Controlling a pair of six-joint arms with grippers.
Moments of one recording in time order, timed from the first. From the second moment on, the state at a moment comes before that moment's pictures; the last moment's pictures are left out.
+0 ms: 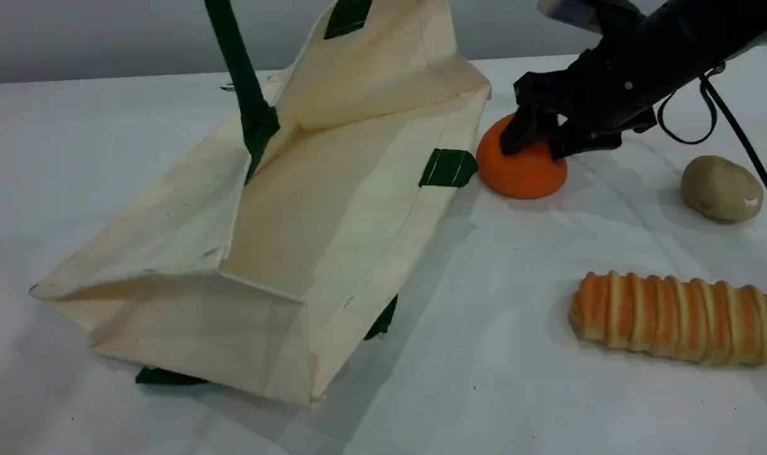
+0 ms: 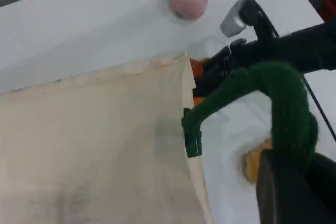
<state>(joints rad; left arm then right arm) -0.25 1.59 -1.50 -0.65 0.96 0.48 0.23 2.28 -1.30 1.31 0.46 -1.19</state>
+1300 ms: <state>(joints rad) -0.25 1.64 -1.52 -0.68 0.93 0.53 0.17 1.85 -1.24 0.76 0.87 -0.67</state>
